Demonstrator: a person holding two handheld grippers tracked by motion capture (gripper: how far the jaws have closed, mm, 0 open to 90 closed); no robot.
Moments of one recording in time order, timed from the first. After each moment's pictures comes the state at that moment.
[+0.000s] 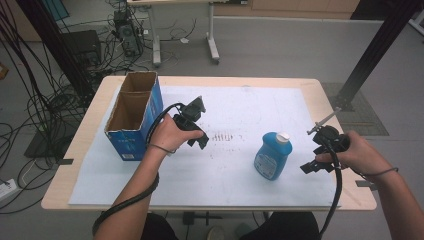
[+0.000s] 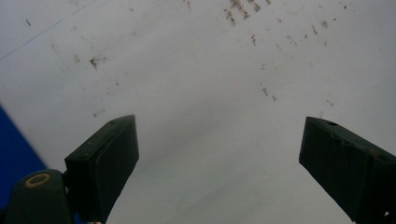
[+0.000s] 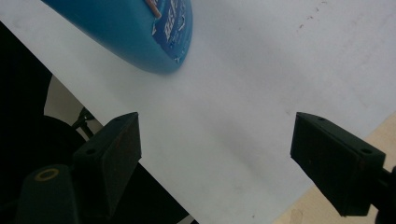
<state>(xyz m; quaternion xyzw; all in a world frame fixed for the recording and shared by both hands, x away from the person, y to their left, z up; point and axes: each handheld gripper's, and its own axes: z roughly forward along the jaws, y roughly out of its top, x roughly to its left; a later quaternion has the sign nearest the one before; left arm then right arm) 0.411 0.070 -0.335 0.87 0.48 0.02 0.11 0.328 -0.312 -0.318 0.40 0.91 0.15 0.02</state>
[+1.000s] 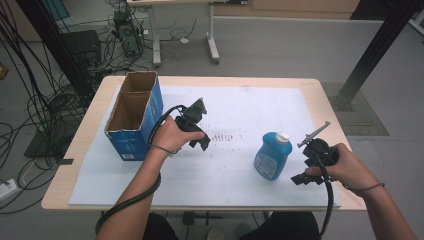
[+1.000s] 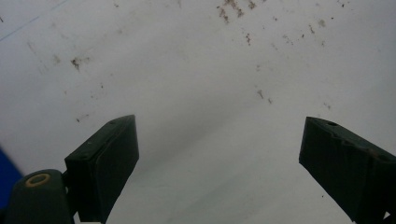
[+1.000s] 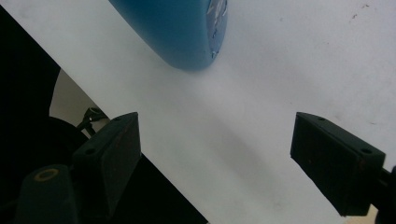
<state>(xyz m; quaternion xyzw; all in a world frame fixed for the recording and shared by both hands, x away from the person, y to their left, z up) 0.414 0.067 -0.346 0.87 0.48 0.01 0.11 0.308 -0.292 -0.344 0.39 0.91 0.16 0.02</state>
